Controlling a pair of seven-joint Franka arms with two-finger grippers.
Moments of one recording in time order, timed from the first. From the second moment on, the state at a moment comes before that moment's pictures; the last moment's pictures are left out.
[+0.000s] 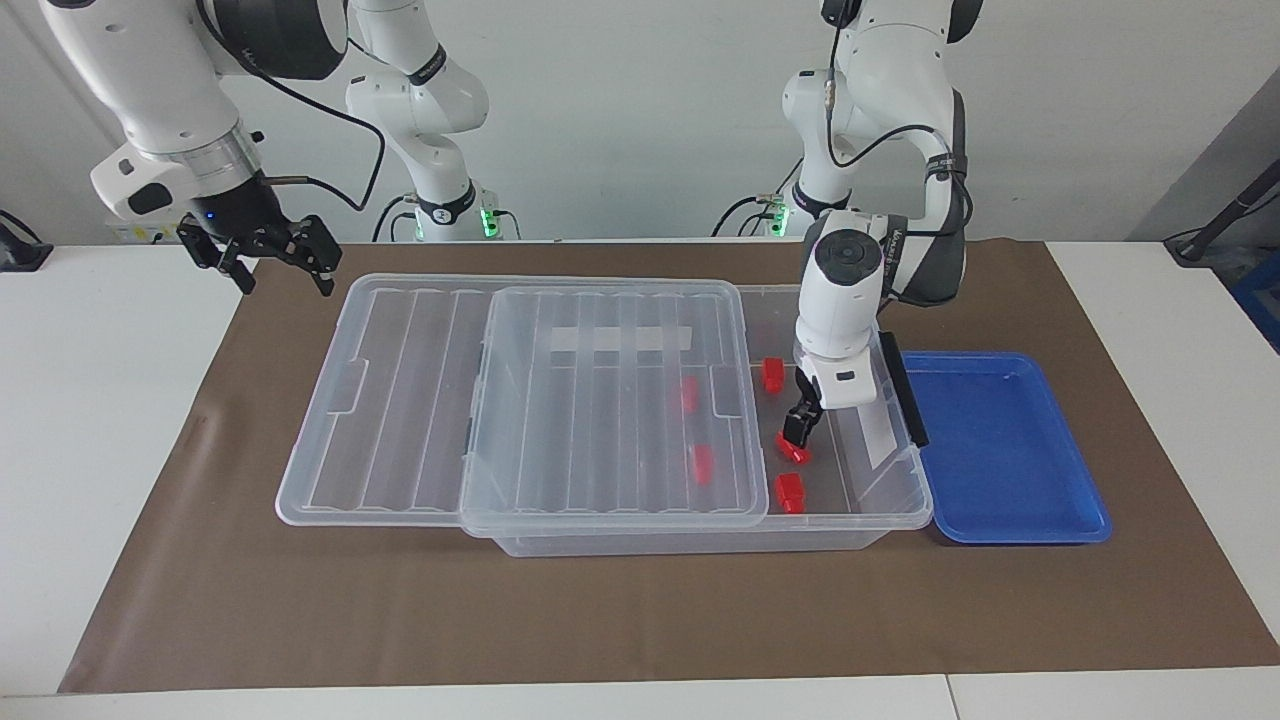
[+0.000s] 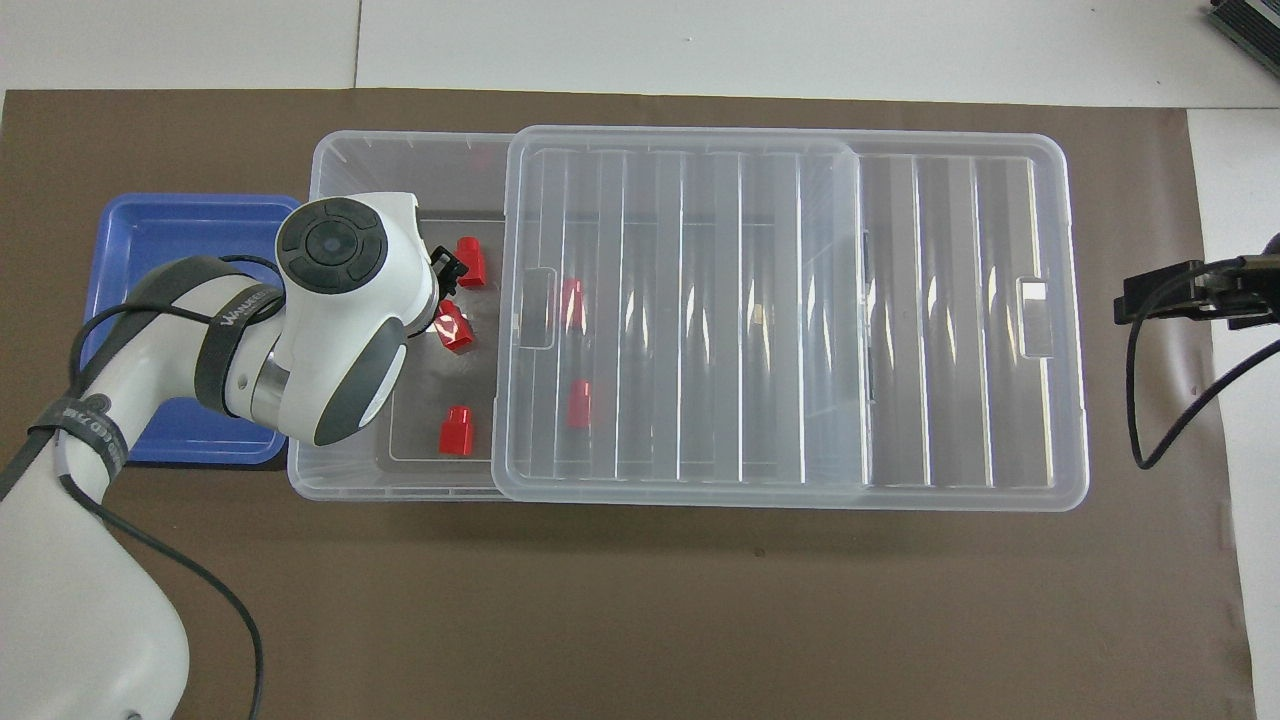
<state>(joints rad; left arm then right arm) -0.35 0.29 -0.03 -1.86 0.17 2.18 -1.35 0.03 0.00 -0.07 -1.60 -0.01 1.62 0.02</state>
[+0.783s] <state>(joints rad) -0.33 0.12 -0.02 -1.55 0.13 1.66 -1.27 0.03 0.00 -0.07 -1.62 -0.01 1.66 0.00</state>
